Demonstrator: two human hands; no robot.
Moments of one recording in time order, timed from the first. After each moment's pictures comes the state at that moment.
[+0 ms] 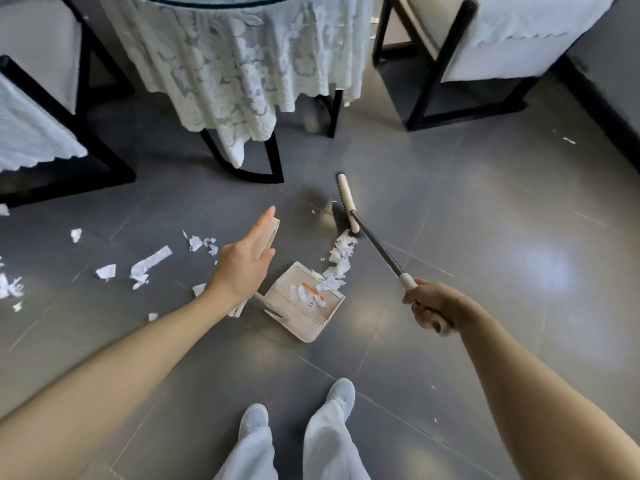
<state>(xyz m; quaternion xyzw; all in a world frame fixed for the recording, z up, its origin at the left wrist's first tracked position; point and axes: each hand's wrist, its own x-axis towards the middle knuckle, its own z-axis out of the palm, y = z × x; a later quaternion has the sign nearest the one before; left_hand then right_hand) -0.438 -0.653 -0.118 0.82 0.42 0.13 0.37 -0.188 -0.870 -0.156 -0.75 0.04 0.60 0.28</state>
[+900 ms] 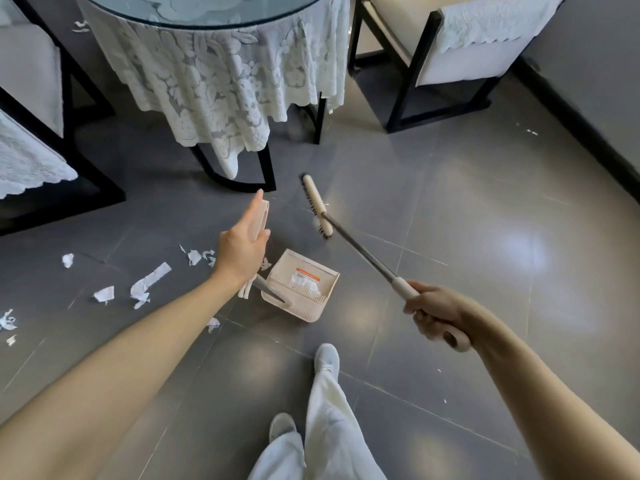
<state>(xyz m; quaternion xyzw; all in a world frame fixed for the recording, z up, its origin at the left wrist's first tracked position) -0.463 -0.610 -0.092 0.80 0.42 0.17 0.39 -0.280 -0.871 -0.064 -0.73 0.01 0.60 0.34</state>
